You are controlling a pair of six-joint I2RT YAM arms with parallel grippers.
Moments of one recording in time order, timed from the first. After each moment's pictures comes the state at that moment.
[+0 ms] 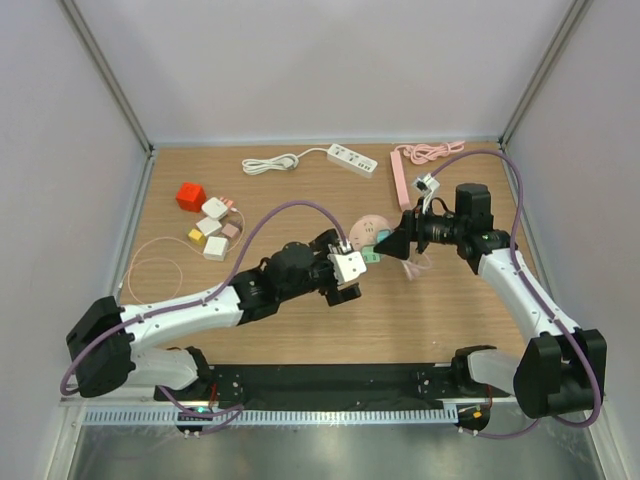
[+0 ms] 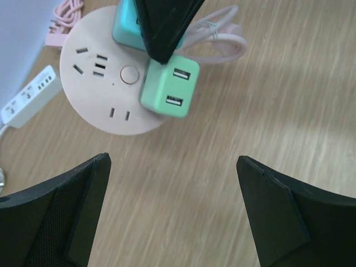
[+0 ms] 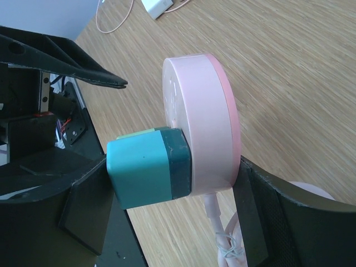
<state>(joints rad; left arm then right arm) -1.03 1.25 0.79 0.13 0.03 0.36 0.12 1.18 0.85 -0.26 -0.96 0.04</state>
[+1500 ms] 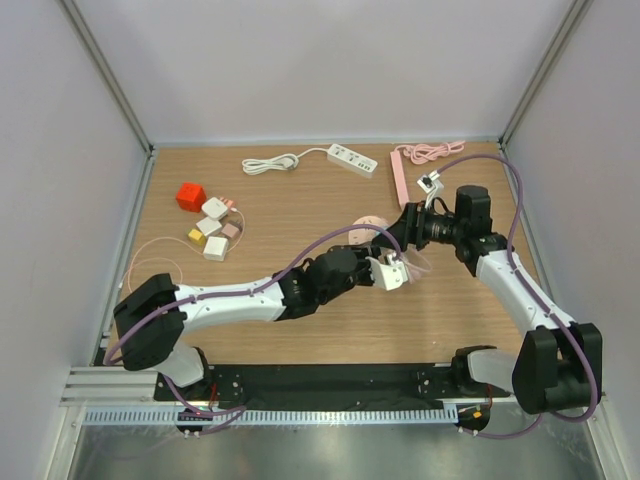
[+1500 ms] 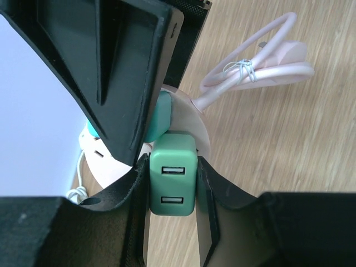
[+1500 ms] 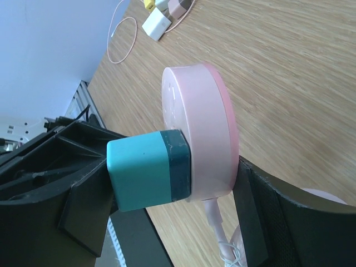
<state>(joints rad) -1.16 1.55 0.99 0.25 -0.26 0.67 0.10 1.20 0.79 -0.11 -0.94 0.31</state>
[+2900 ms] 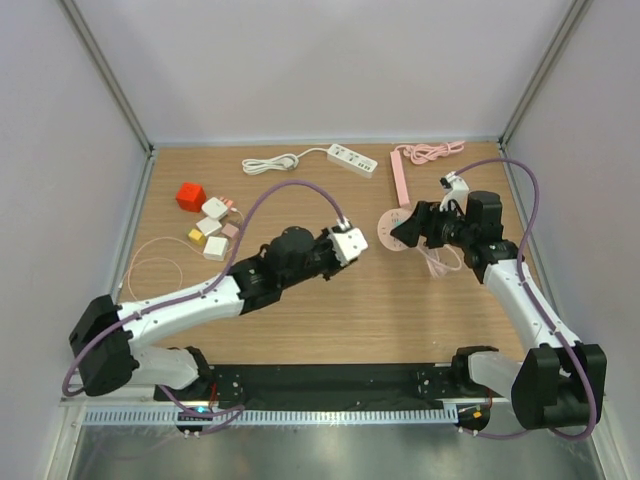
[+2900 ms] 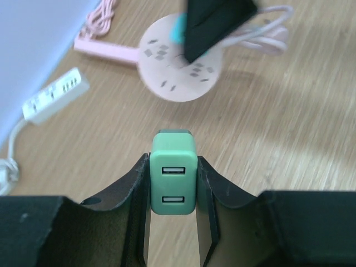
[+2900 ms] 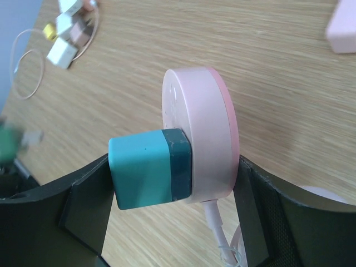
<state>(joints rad) -1.03 1.31 0.94 0.10 -0.02 0.35 0.05 1.11 0.76 -0.18 -0.56 0.23</state>
